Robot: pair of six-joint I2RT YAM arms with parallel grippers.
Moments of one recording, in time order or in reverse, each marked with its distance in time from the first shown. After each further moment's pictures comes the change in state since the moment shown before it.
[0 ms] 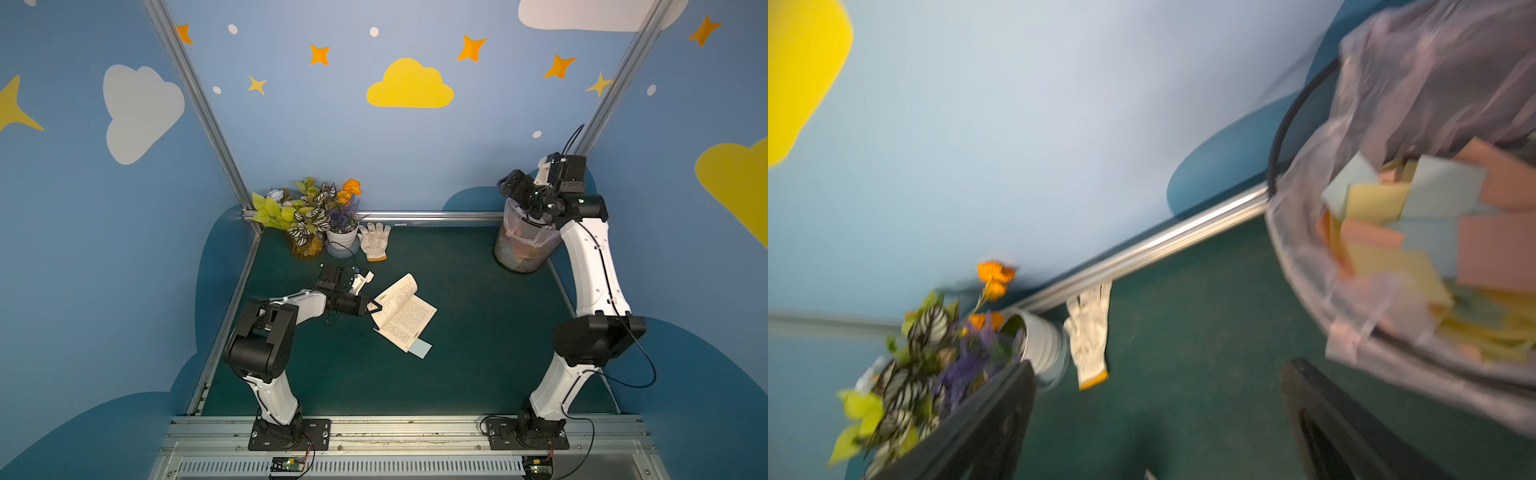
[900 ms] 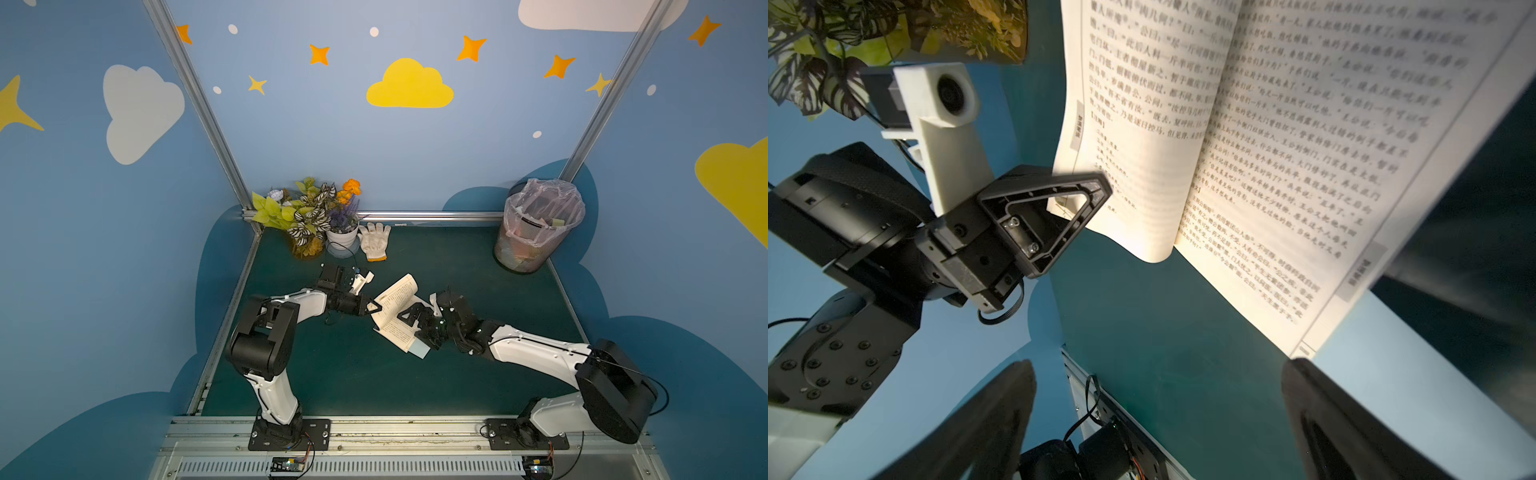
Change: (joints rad) left arm 0.001 0.017 0.013 -0.011 0.000 -0.001; right arm 0.713 -0.287 -1.328 0.908 -0.043 0.737
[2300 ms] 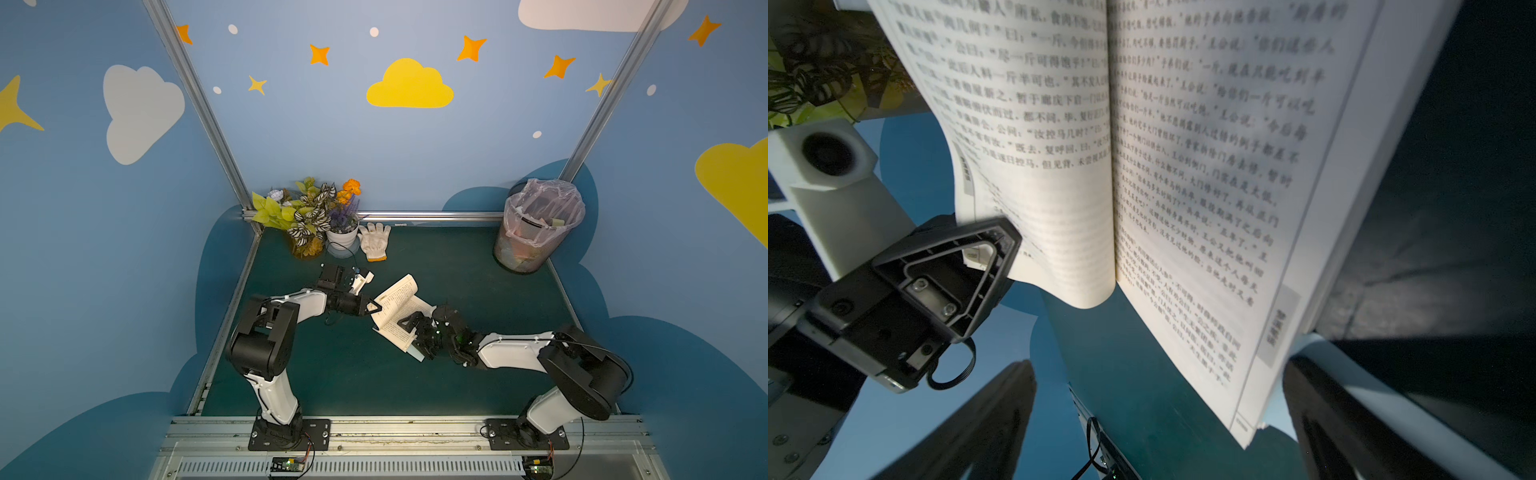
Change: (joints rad) left arm 0.000 0.000 0.000 -0.003 0.000 0.001; right arm 0.015 0.134 -0.125 0.274 0.050 0.126
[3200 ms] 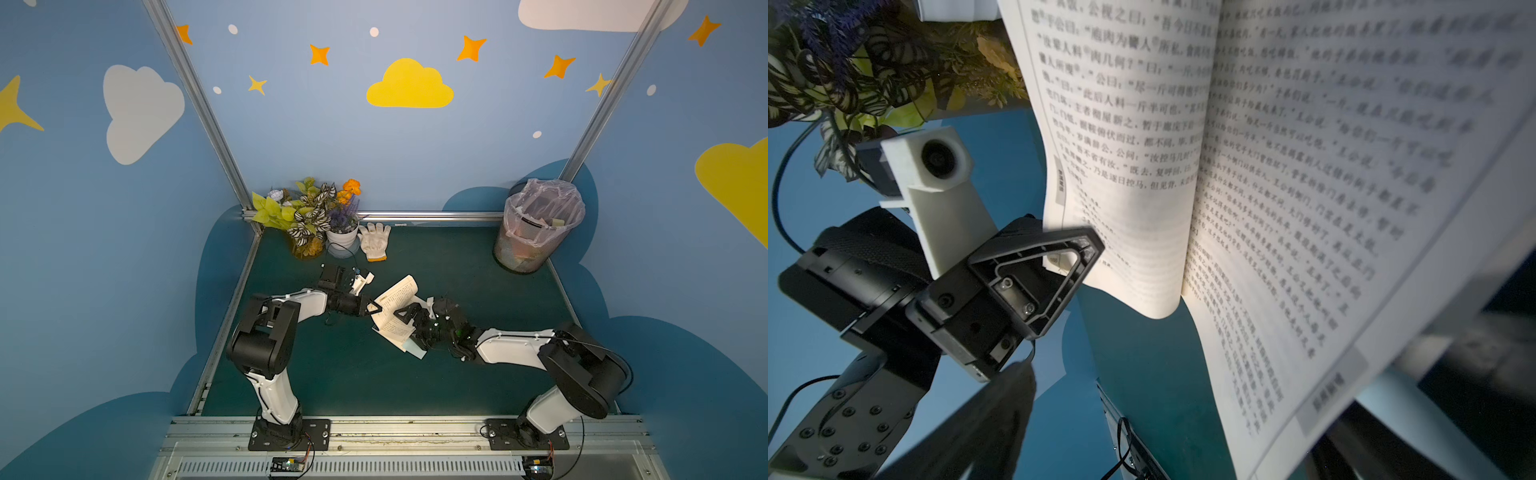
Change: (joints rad) left arm 0.000 0.011 0.002 -0.001 0.008 0.000; right arm -0.034 0.010 0.050 0.047 -0.018 -0.006
